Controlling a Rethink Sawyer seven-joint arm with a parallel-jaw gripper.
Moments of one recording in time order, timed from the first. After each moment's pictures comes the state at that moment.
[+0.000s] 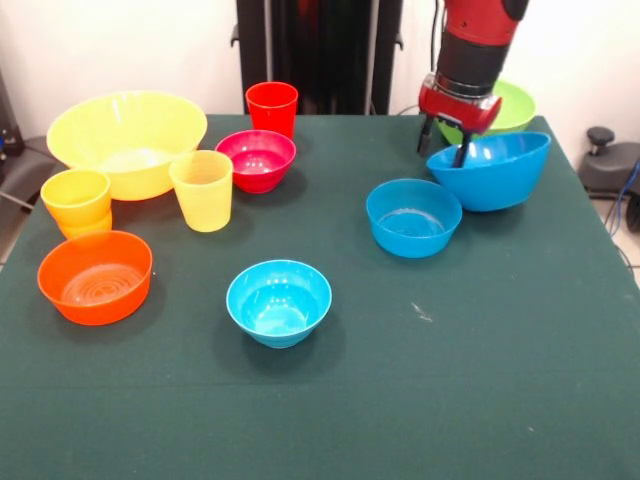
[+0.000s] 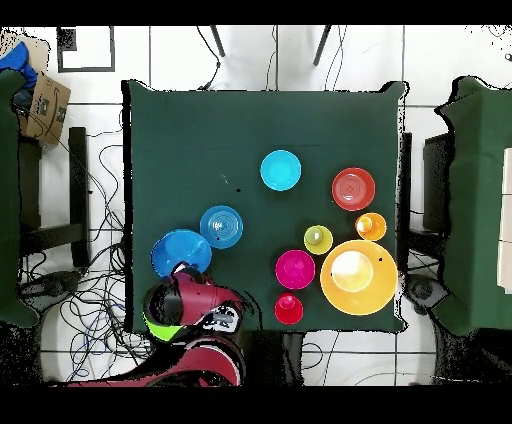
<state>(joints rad) 0.15 -0.48 -0.10 2.10 0.20 -0.06 2.28</state>
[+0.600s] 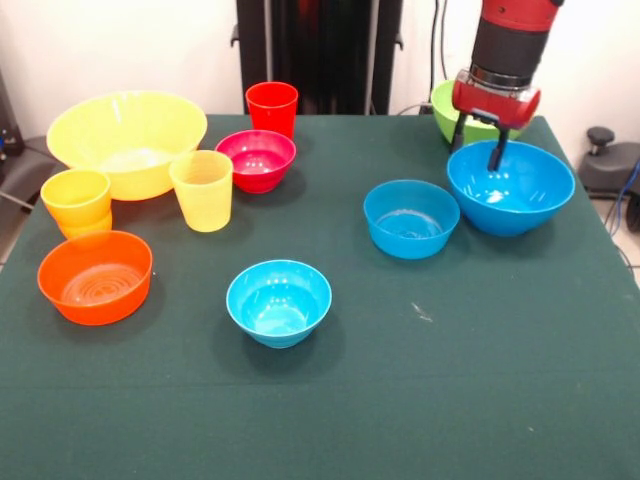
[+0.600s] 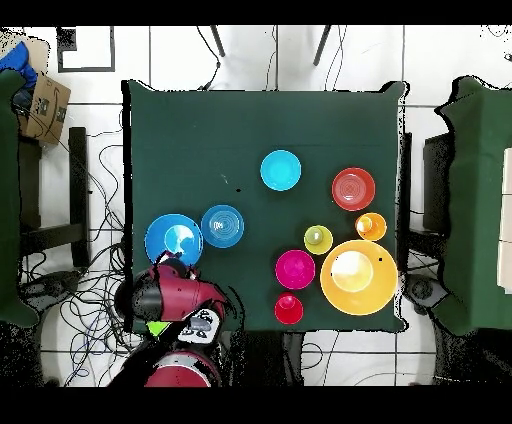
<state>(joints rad) 0.22 -0.54 -0.10 2.06 0.28 -0.04 2.28</state>
